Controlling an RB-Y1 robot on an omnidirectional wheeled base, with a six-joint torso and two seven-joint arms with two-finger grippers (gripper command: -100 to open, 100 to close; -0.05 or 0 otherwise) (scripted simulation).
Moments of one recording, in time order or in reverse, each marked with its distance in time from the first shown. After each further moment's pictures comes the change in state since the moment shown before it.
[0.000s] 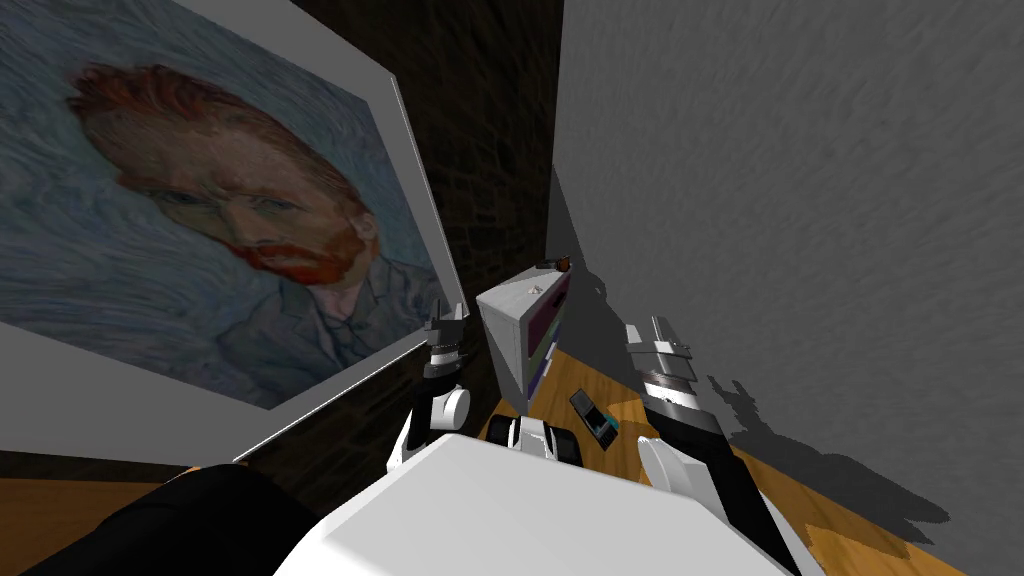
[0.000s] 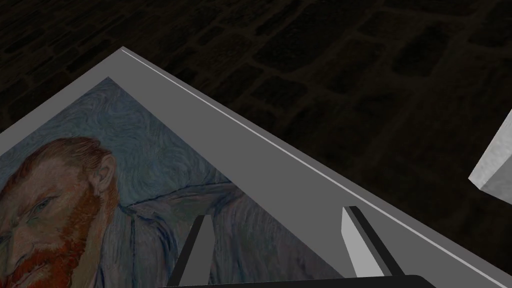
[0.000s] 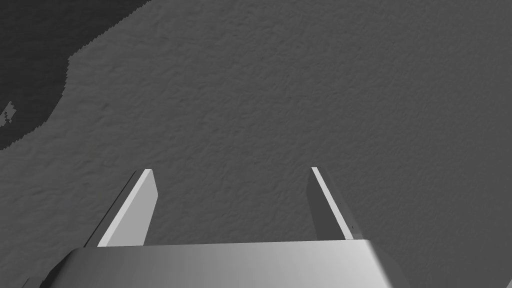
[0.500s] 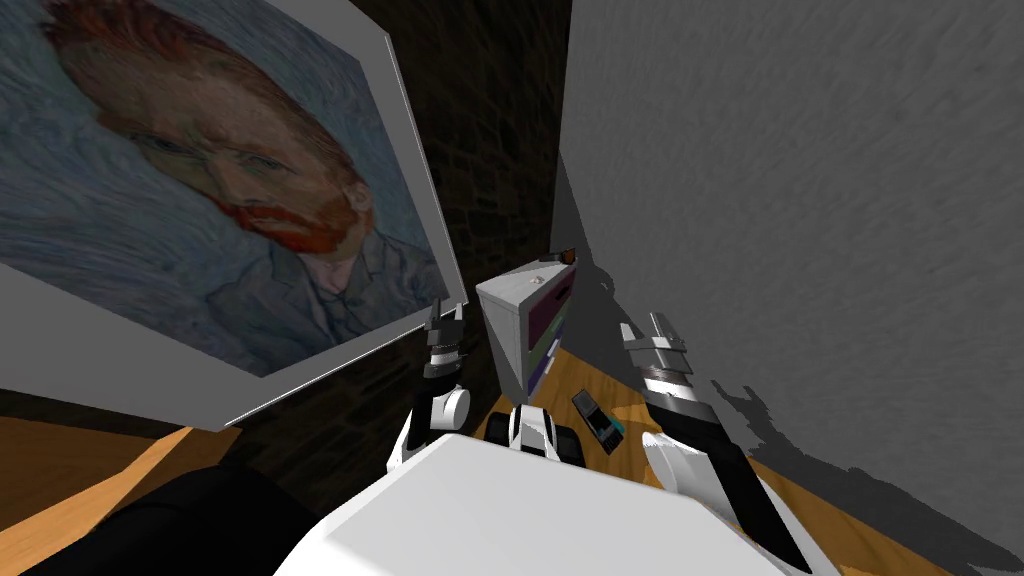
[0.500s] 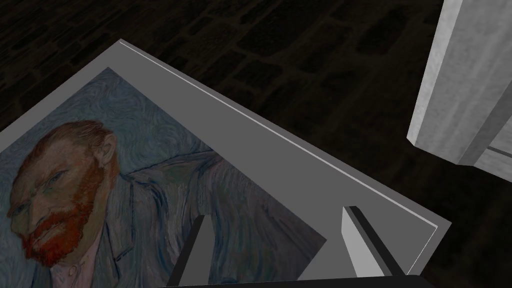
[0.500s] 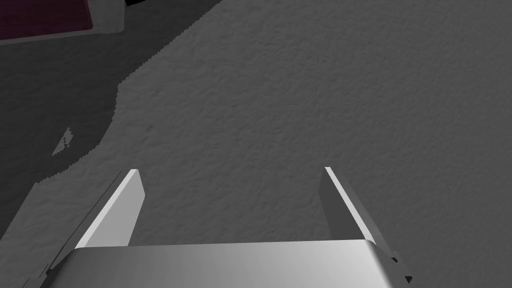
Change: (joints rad) left arm 0.000 0.000 0.000 0.001 0.000 0.000 0.000; right arm -0.046 -0.077 -0.020 0.024 -0.040 0.046 -0.067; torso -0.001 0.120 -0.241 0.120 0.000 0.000
